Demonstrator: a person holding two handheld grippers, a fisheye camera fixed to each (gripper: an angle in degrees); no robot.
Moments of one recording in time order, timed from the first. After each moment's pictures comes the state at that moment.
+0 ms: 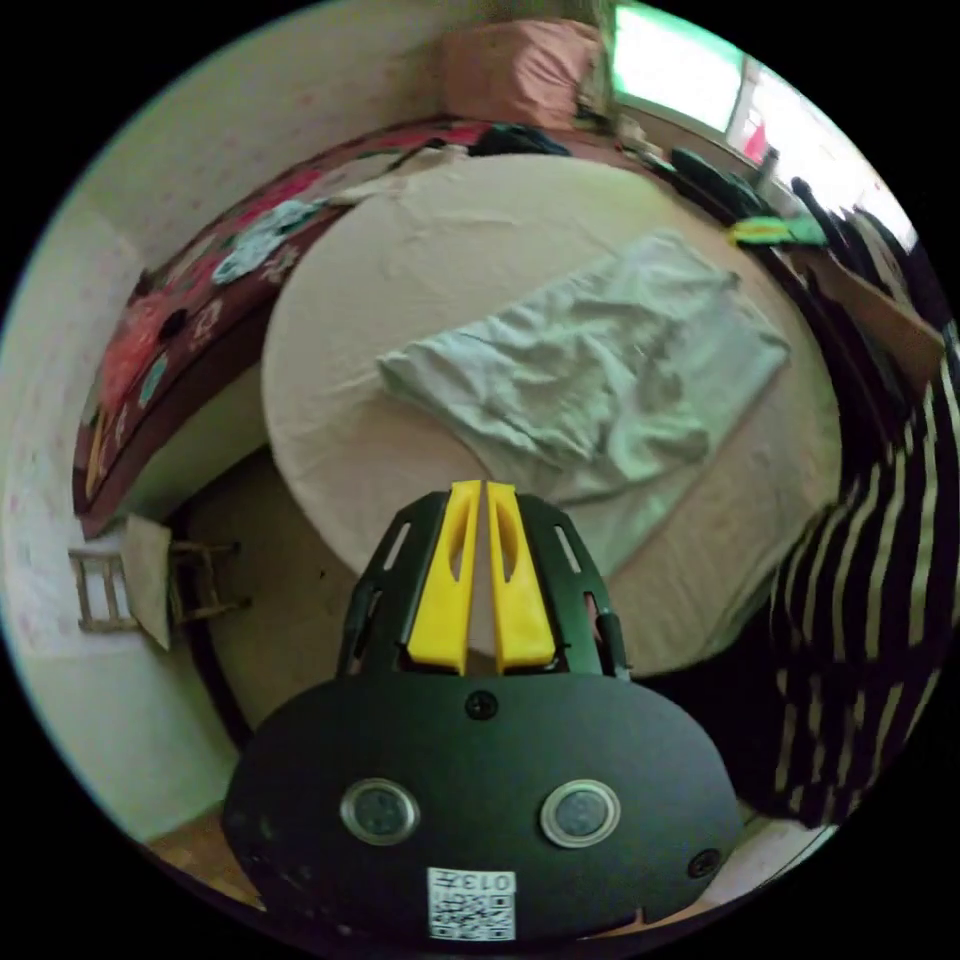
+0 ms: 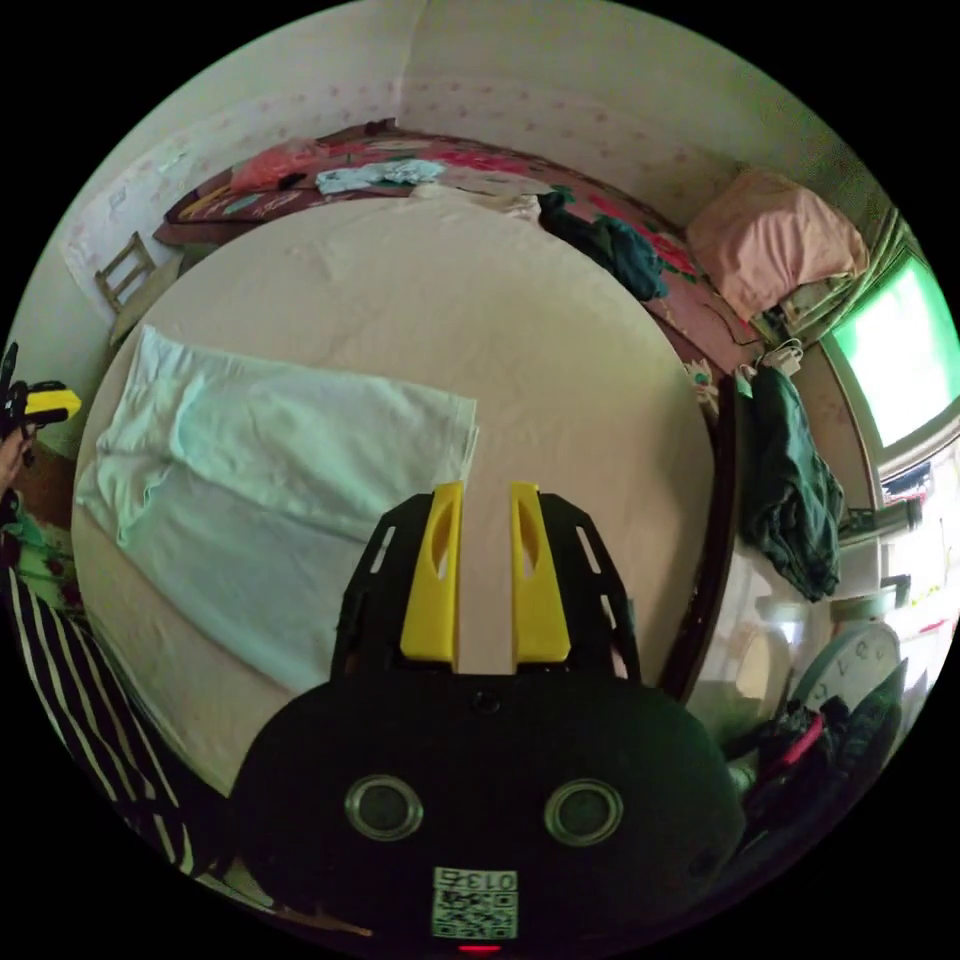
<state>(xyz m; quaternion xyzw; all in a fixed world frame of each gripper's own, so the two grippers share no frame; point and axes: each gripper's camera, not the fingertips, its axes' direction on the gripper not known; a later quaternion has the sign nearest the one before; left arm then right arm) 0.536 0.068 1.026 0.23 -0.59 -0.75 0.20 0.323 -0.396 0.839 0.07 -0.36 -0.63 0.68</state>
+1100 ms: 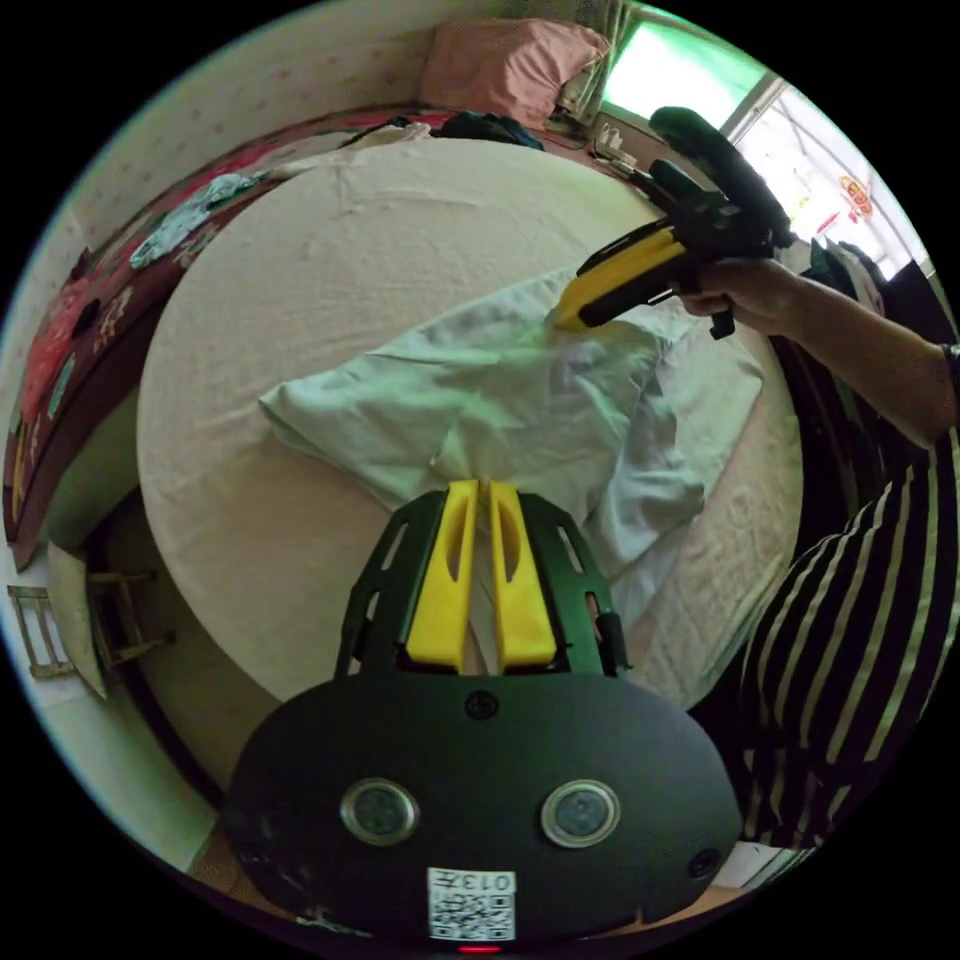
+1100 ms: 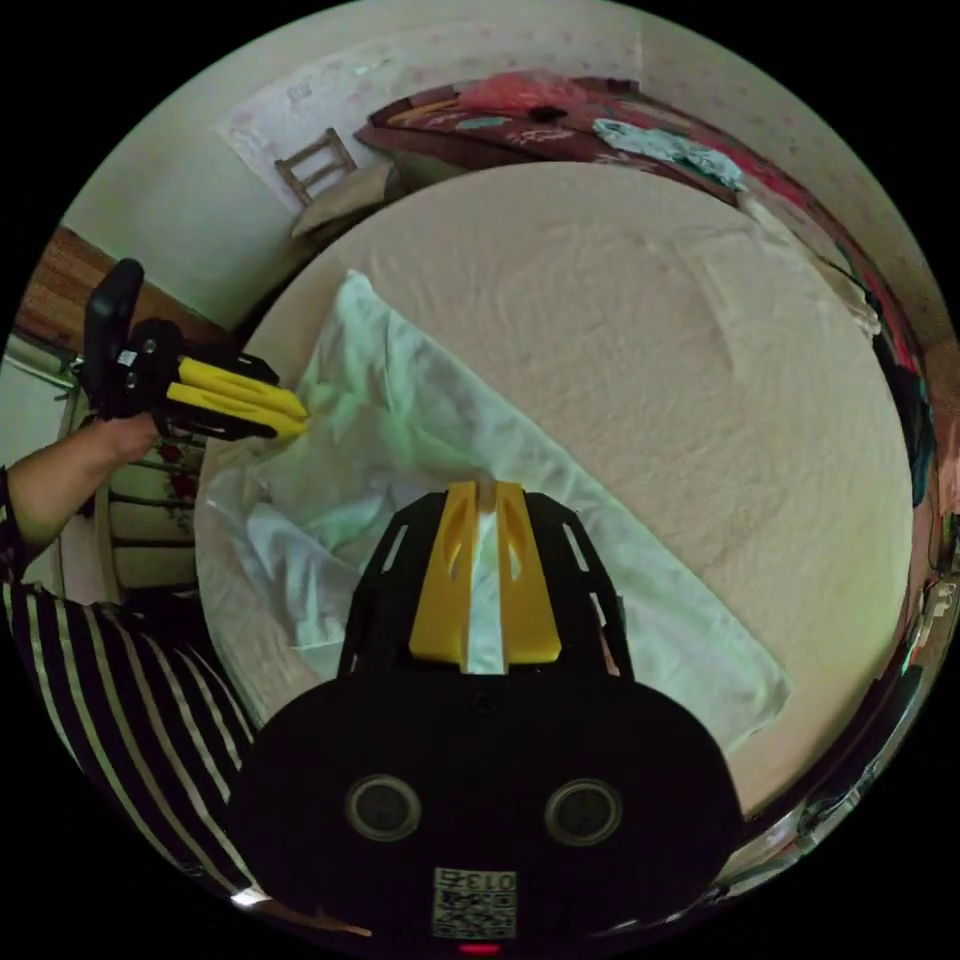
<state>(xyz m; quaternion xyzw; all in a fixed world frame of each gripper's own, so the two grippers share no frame) 0.564 0.164 0.987 0.31 -0.57 -0.71 0.27 0.218 -0.184 0.715 -0.04 -0.43 -0.78 0.45</state>
